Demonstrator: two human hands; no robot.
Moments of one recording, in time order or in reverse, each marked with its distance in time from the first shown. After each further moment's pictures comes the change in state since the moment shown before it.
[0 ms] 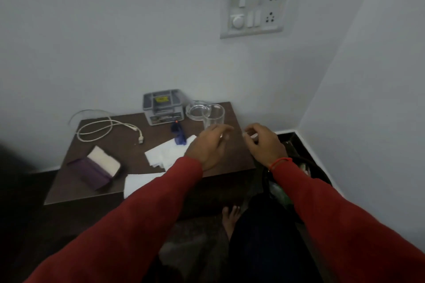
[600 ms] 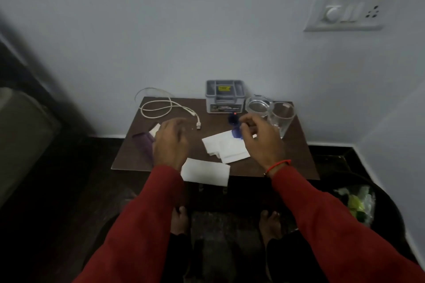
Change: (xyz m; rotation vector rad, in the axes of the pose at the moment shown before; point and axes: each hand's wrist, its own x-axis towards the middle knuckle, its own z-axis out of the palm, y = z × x) left_hand -0.115 -0.119 -0.126 0.009 0.610 -0.591; right_hand 0.002 -0.144 0.111 0.225 -0.023 -0.157
